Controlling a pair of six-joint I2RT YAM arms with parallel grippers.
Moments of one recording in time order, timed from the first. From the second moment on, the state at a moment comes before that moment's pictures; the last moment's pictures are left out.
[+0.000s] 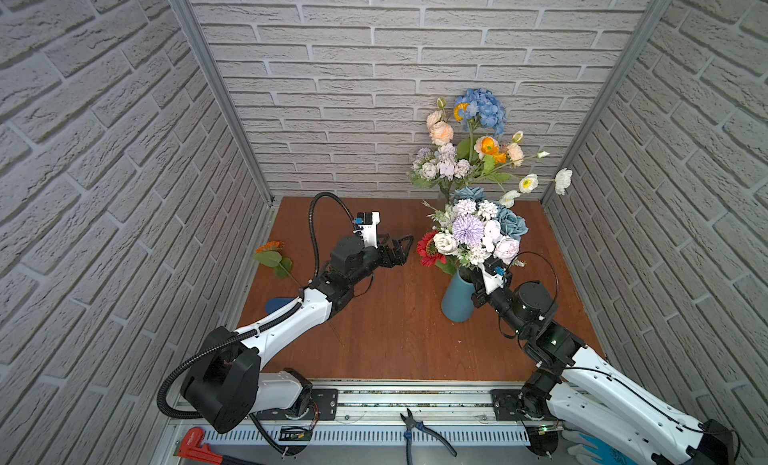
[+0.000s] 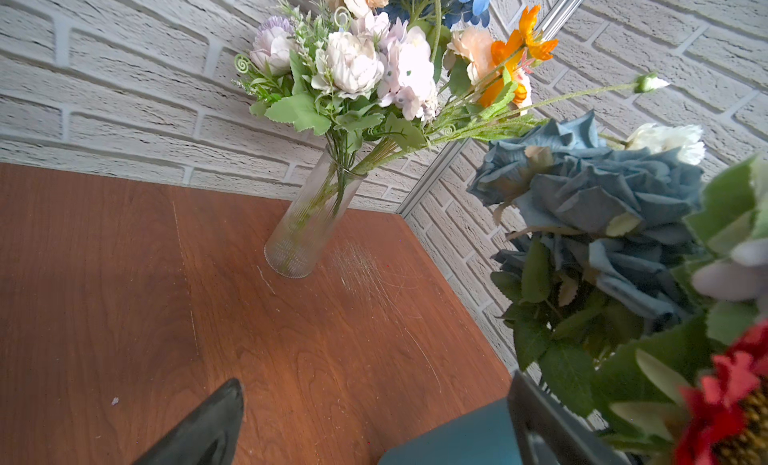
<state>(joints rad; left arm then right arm) -0.60 1.30 0.79 0.38 0.16 -0.55 0.60 0.71 0.49 0.10 0.18 -0.13</state>
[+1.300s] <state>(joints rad) -0.61 1.30 0.79 0.39 0.17 -0.56 0.60 0.30 0.44 -0.24 0.11 0.02</state>
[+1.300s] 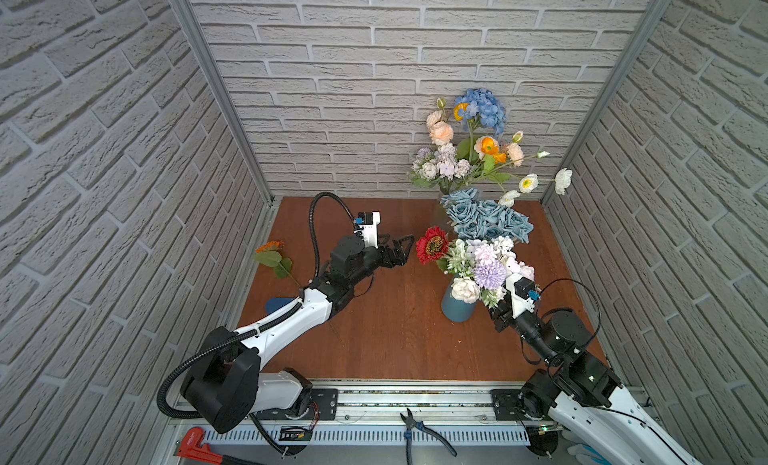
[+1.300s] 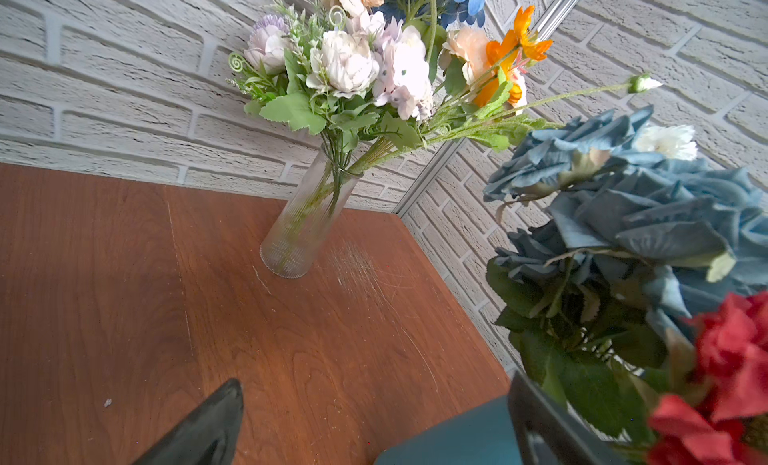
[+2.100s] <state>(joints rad) -0.62 1.29 0.79 0.37 0.15 -0.55 0.60 0.50 0.50 -0.28 0.13 0.25</state>
